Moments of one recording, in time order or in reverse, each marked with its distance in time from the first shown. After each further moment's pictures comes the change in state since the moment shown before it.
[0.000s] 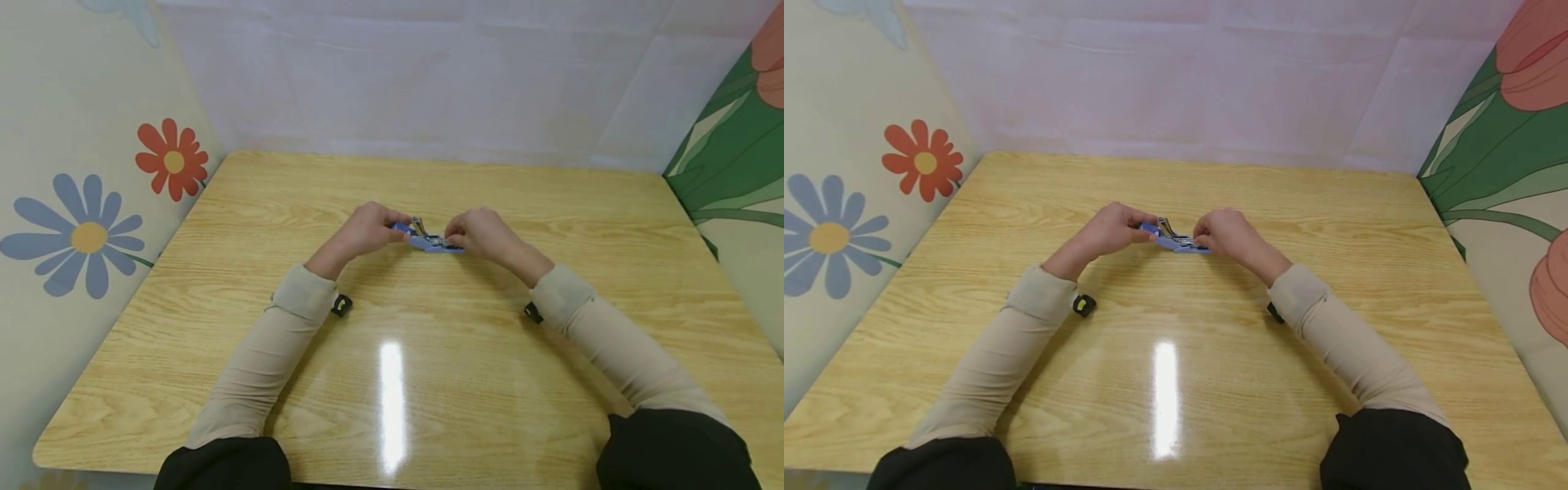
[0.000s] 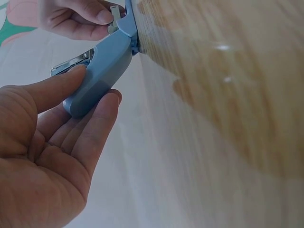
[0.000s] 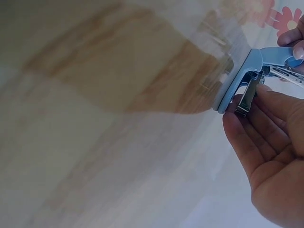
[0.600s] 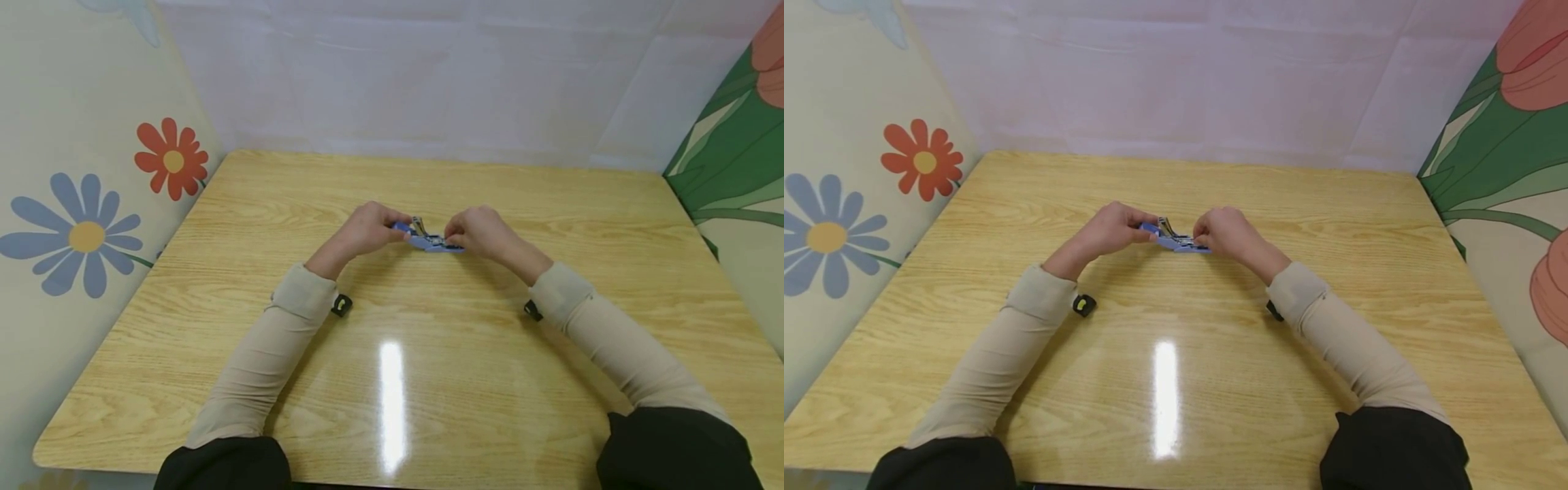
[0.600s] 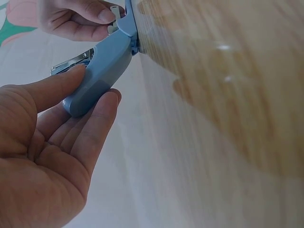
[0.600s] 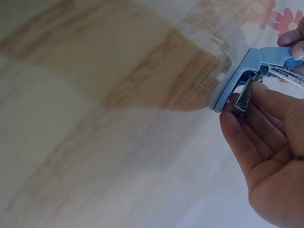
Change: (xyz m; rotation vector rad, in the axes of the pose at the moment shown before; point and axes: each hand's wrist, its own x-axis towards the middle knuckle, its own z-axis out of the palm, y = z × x) left_hand 0.000 0.000 0.000 -0.009 -0.007 -0.002; right_hand 0.001 -0.001 -0.001 -0.022 -0.009 -0.007
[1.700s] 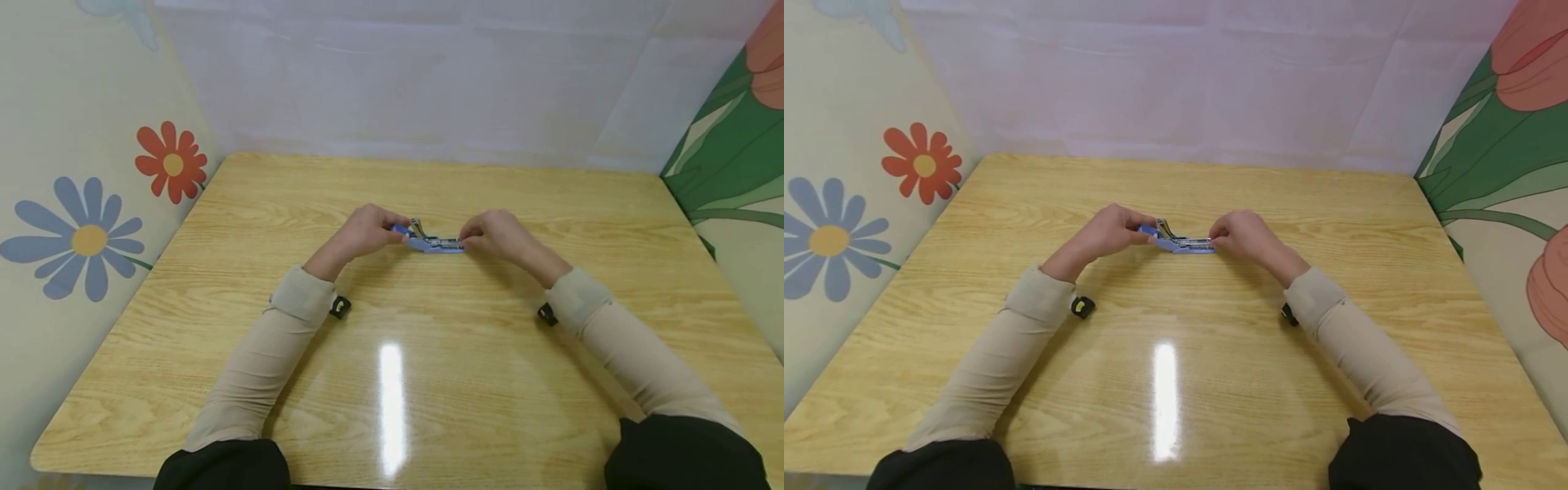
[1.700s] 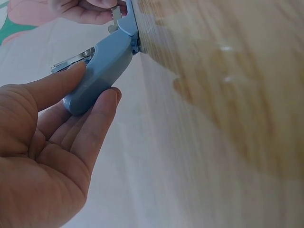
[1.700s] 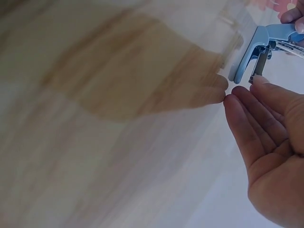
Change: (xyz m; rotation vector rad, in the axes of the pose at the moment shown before) left_hand -0.001 -0.002 0.000 -0.025 -0.012 -0.003; right_hand -0.018 0.026 -0.004 0.096 0.020 0.034
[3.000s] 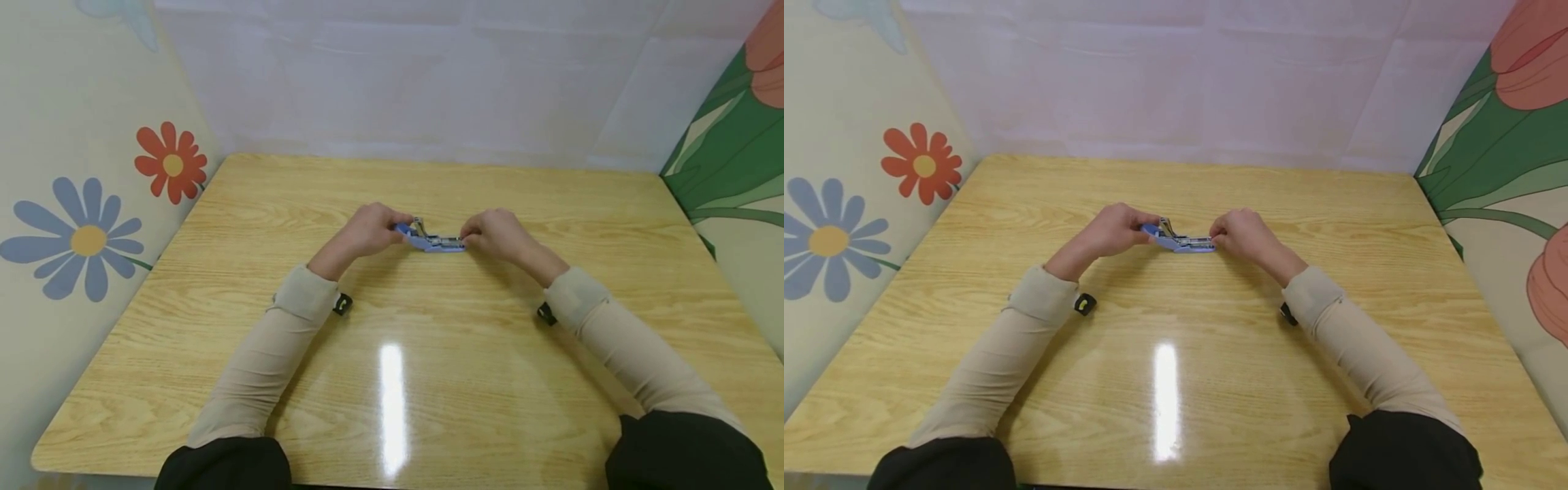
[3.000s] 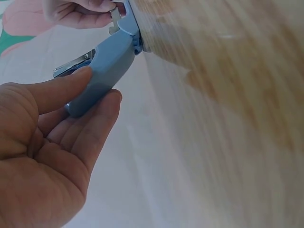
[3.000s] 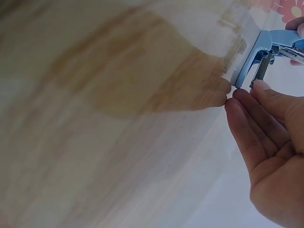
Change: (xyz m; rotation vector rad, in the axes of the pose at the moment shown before) left_hand 0.001 0.012 -0.001 0.166 -0.019 0.054; right_hand -0.001 -0.002 0.001 -0.055 0.027 0.007
